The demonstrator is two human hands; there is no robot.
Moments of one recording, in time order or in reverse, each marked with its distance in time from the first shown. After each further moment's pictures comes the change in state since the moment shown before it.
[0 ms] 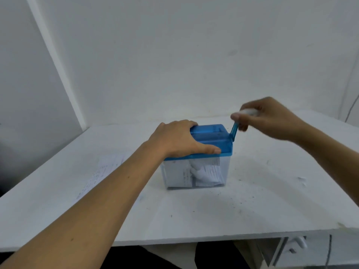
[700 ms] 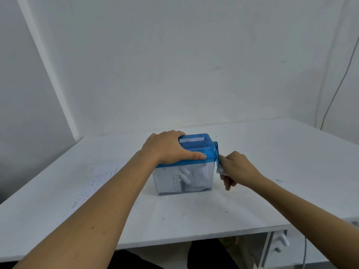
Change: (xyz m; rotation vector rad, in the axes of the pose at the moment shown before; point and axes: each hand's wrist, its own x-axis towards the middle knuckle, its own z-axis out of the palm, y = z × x) left_hand 0.001 -0.002 0.000 0.019 -0.017 -0.023; right_hand -0.043 0.013 0.078 0.066 -0.149 0.562
